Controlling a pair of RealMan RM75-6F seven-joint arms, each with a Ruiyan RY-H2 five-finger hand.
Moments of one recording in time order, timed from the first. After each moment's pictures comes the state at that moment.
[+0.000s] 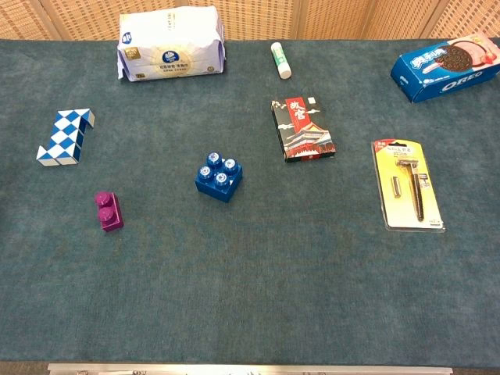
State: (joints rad) left arm -0.10 -1.16 -0.05 -1.56 1.49 1.49 0.15; right arm 0.09 -1.12 0.05 -1.59 -1.54 1.49 -0.06
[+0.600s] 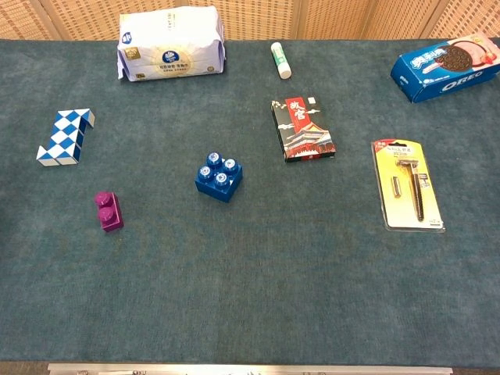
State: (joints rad) left arm -0.10 -1.18 -0.02 -1.58 1.55 1.50 0.15; right arm 0.10 -1.12 0.05 -1.59 -1.55 1.49 -0.04
